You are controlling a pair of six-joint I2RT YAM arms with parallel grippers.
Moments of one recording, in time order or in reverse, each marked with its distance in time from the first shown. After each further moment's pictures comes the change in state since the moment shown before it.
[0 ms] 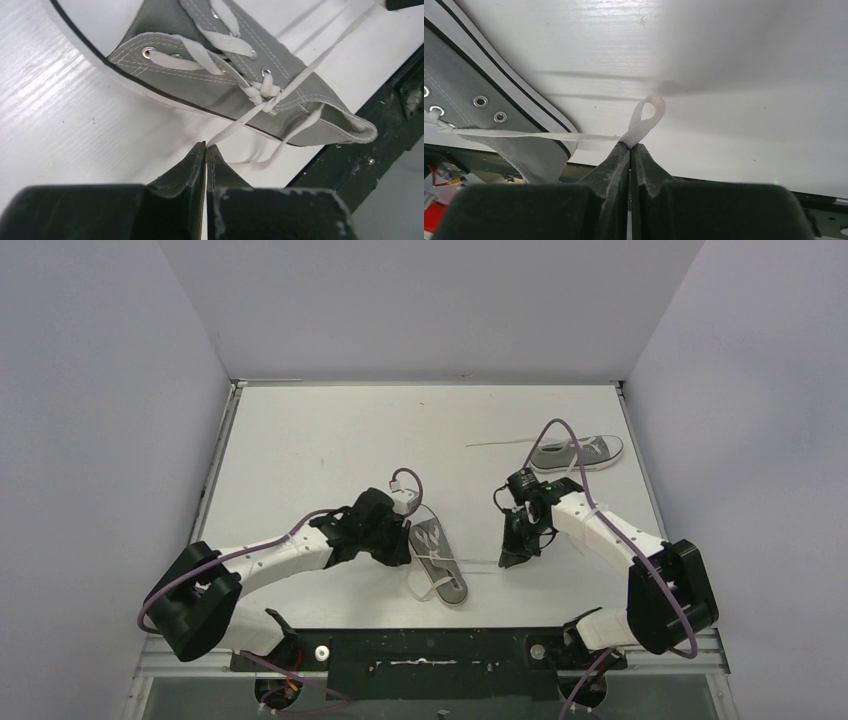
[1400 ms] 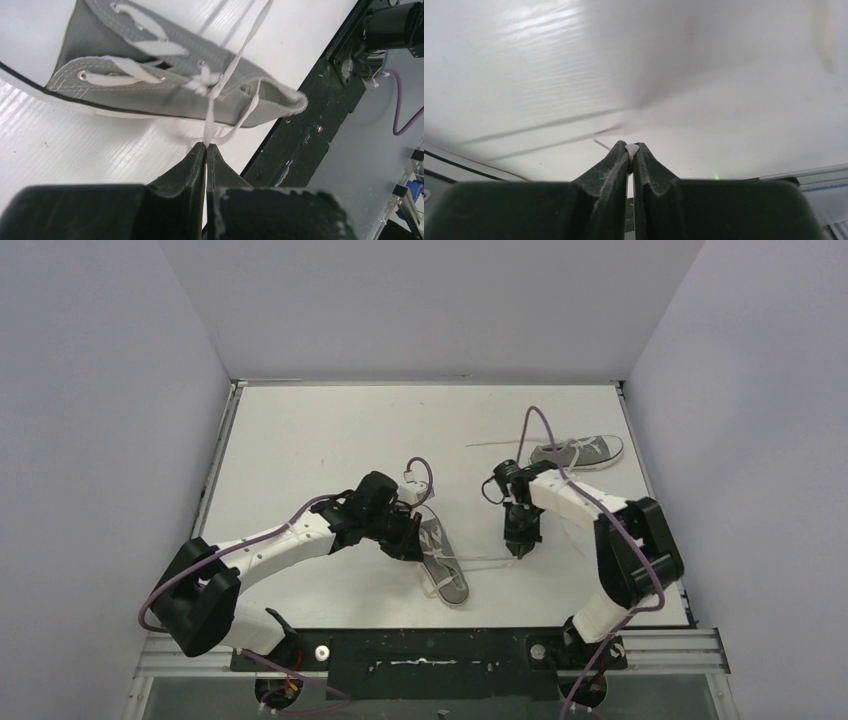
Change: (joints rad) left arm 0.019 0.030 0.134 -0.097 0.233 0.053; right arm 0.026 0.283 0.154 -0.055 0.258 -0.022
